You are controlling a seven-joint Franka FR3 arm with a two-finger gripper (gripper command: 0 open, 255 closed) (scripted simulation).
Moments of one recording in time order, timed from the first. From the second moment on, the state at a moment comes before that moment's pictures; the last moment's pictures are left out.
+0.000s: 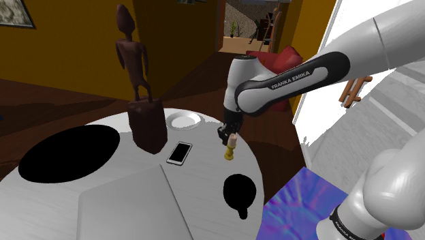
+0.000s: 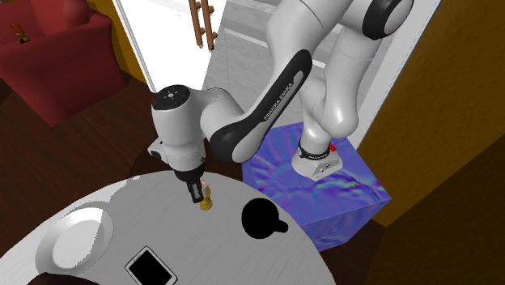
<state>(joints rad) 0.08 -0.17 0.21 -2.38 0.07 2.28 0.14</state>
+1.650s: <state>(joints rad) 0.08 -0.29 0.20 -2.16 0.08 1.94 0.14</state>
